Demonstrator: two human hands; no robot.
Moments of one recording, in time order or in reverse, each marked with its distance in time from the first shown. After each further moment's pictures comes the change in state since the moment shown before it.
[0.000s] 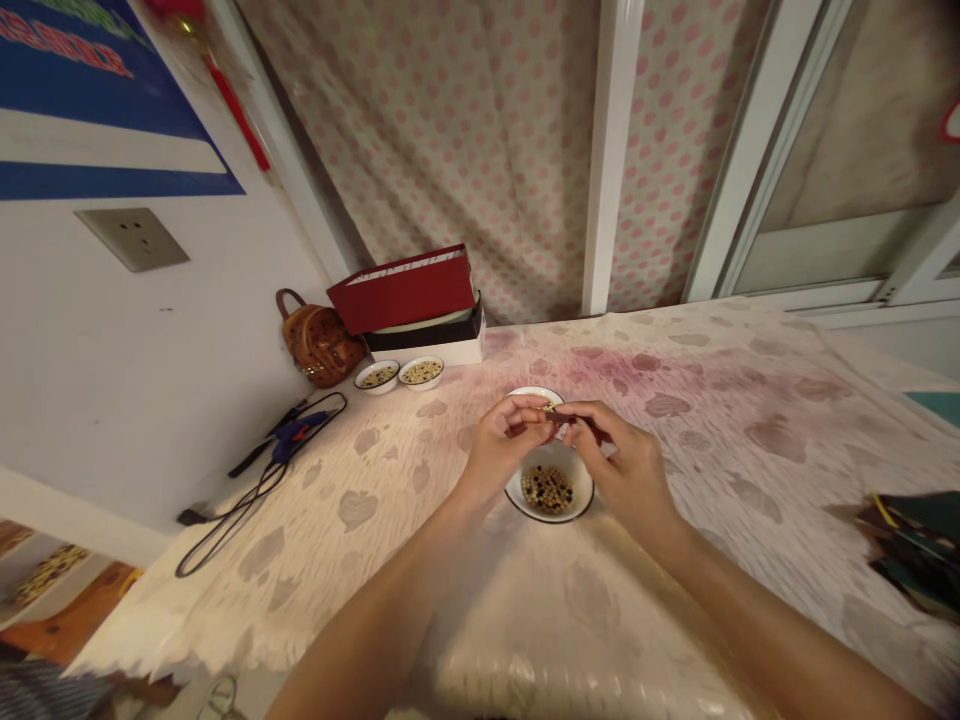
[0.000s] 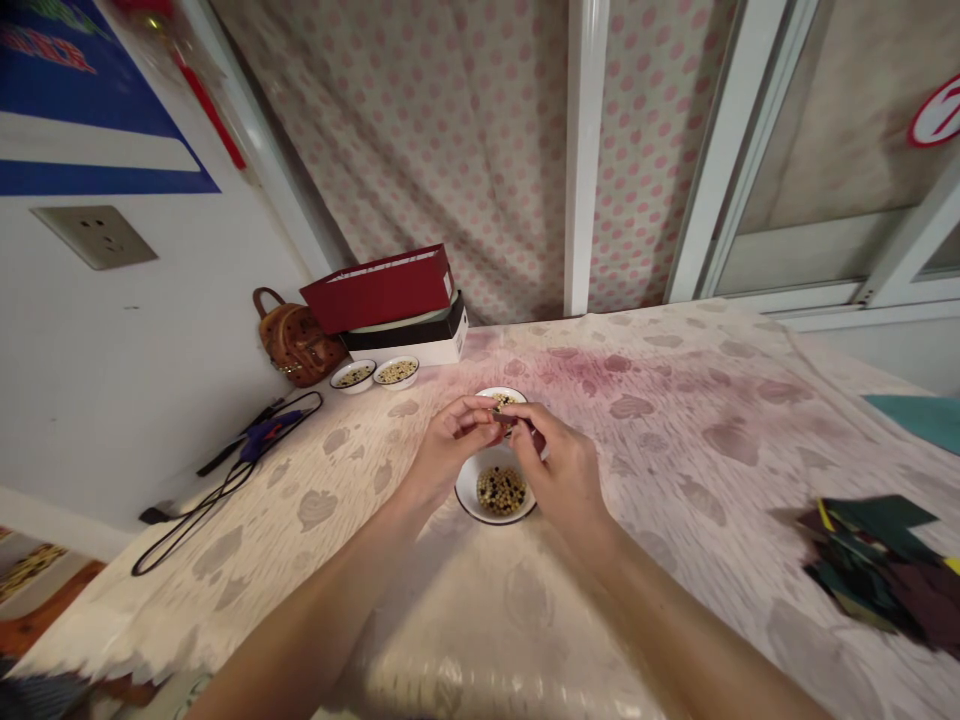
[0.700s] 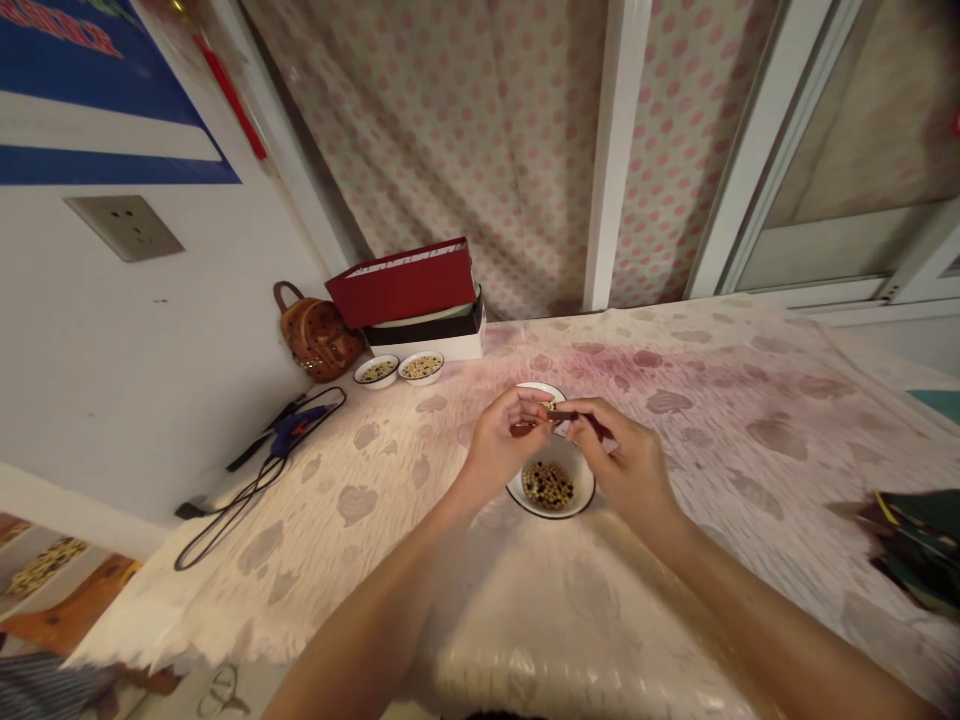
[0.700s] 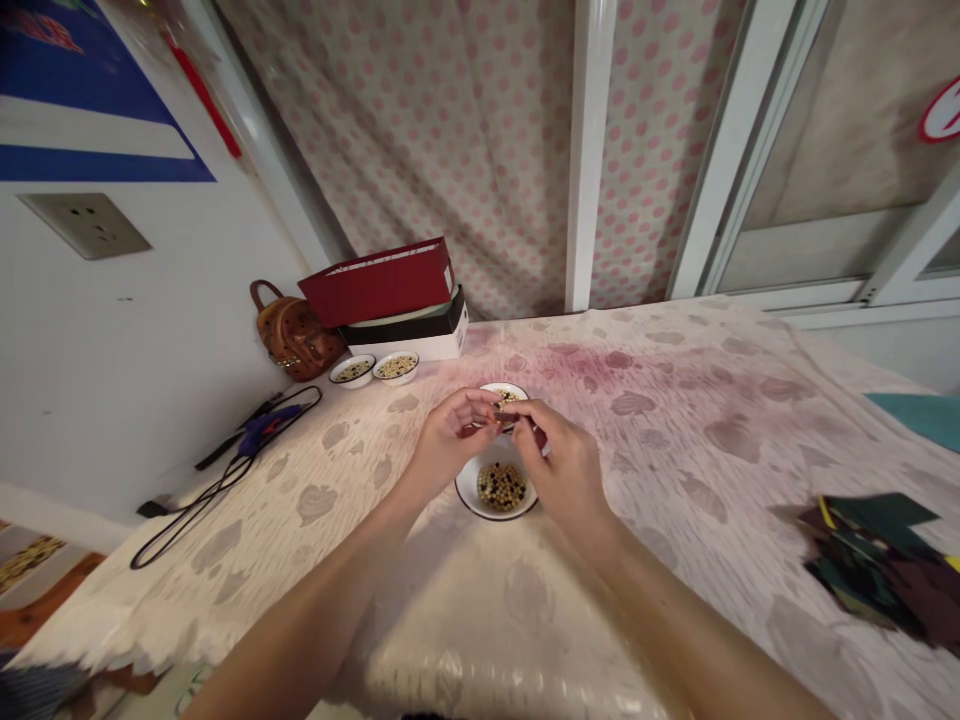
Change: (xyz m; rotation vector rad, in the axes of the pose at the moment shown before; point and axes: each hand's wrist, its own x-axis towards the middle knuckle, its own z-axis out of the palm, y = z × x) left_hand 0.000 0.003 -0.001 0.238 -0.019 0.131; right_hand 0.001 0.001 0.001 -0.014 -0.018 -0.019
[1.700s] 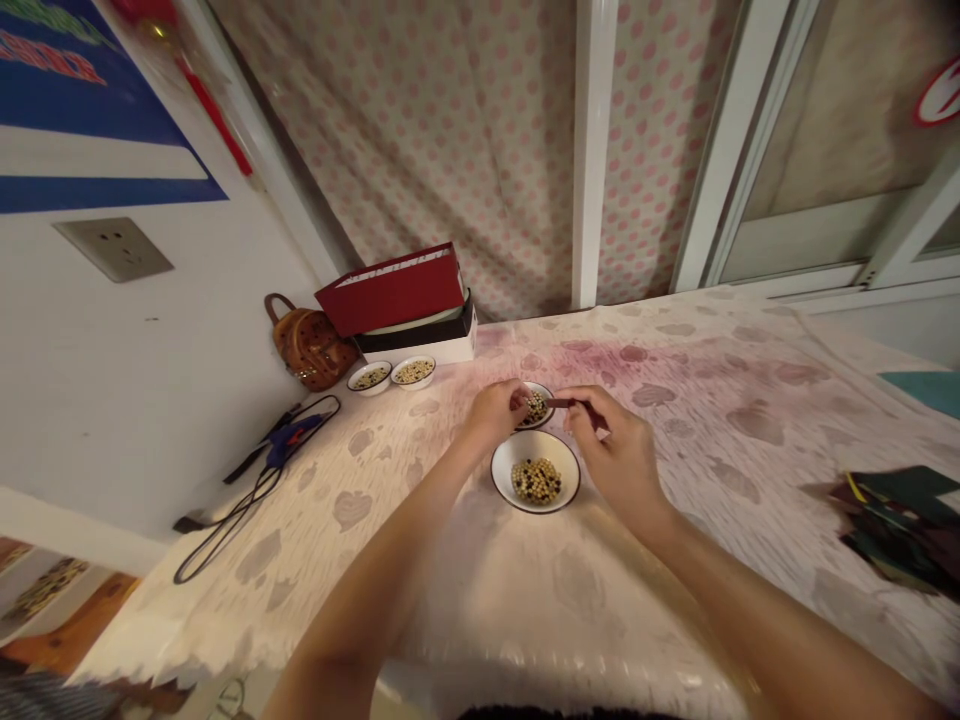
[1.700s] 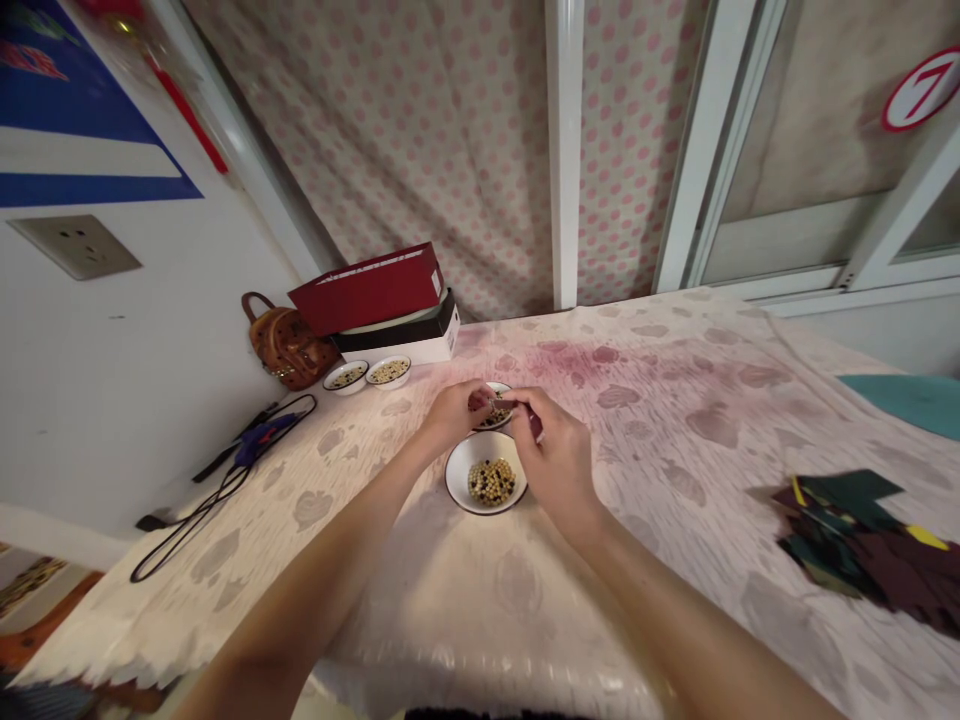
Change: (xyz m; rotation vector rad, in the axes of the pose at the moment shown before) left_hand 0.059 -0.034 -0.015 0.688 -0.093 -0.049; right_hand 0.003 -0.001 -0.005 0.012 0.118 0.062
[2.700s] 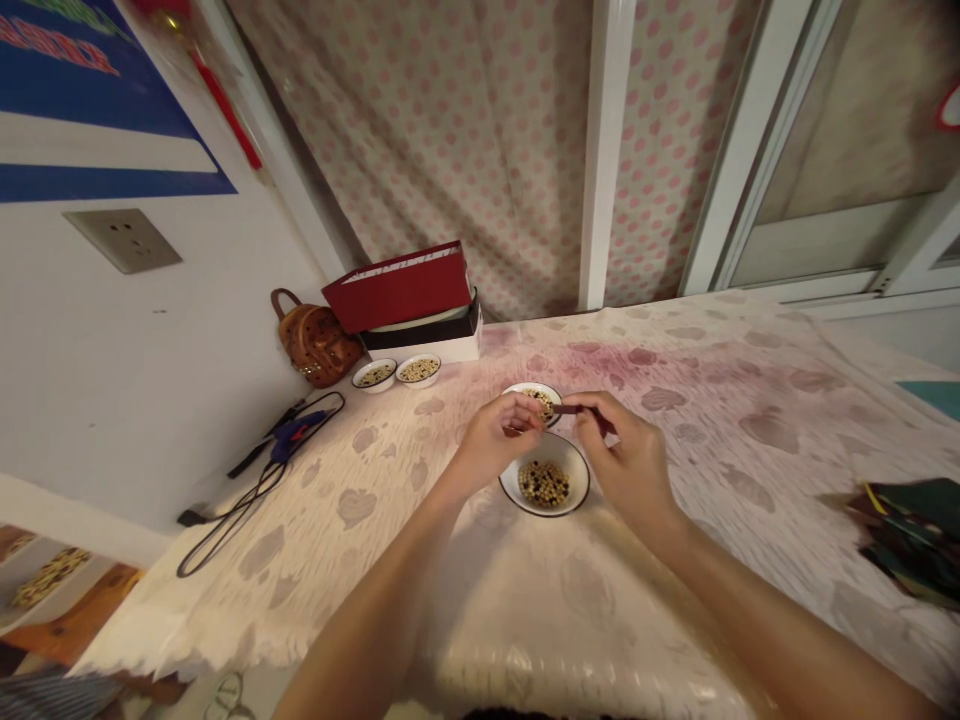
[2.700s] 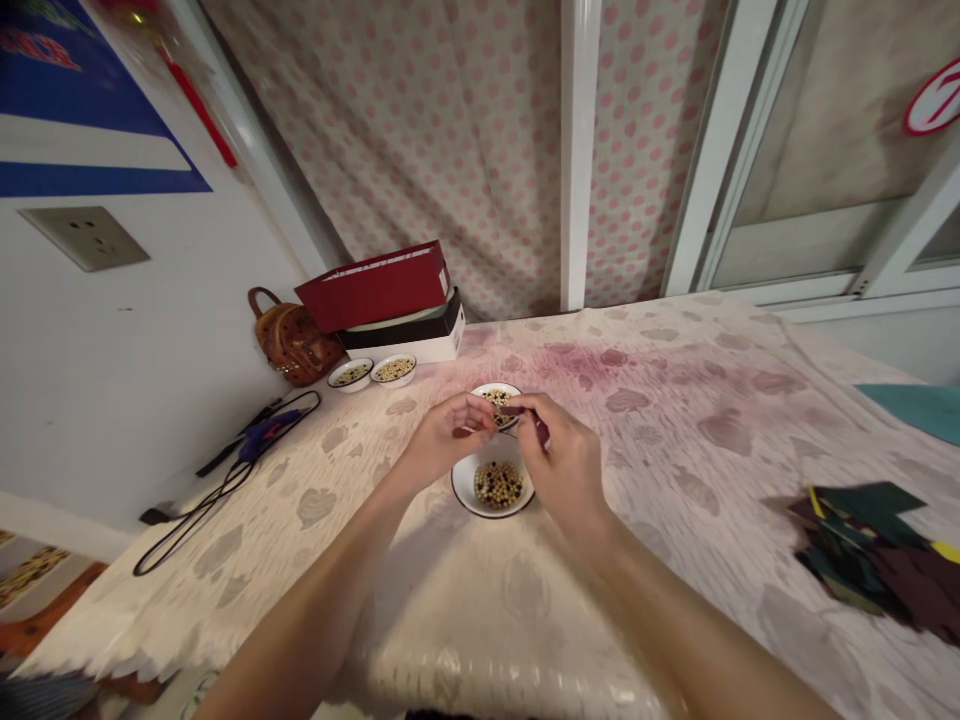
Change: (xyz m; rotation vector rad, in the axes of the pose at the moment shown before) left_hand -0.058 0.031 -0.015 -0.558 -0.039 0.008; right_hand -0.002 -0.002 0.001 -0.040 -0.009 -0.049
